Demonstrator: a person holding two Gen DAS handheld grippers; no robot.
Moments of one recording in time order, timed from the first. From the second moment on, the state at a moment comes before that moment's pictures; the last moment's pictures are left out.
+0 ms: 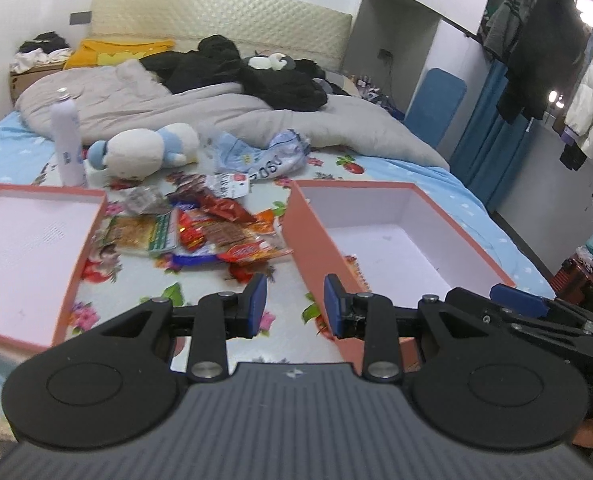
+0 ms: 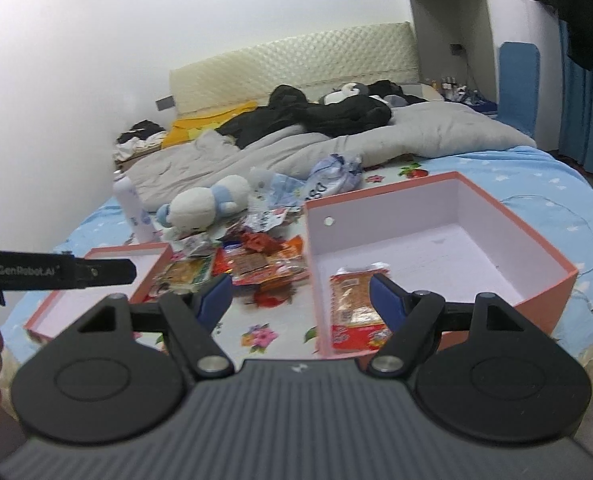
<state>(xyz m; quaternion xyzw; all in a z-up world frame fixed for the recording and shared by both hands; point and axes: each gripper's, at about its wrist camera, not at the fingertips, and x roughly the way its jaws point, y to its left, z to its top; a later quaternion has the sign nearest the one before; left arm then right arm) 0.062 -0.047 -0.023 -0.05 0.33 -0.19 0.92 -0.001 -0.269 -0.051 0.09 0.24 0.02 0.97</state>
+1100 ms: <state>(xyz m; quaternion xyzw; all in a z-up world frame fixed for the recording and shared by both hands) 0.104 0.056 -0.096 -0.14 0.37 -0.09 0.91 0.049 -0.175 -0.098 -0.02 0.30 0.10 0.95</state>
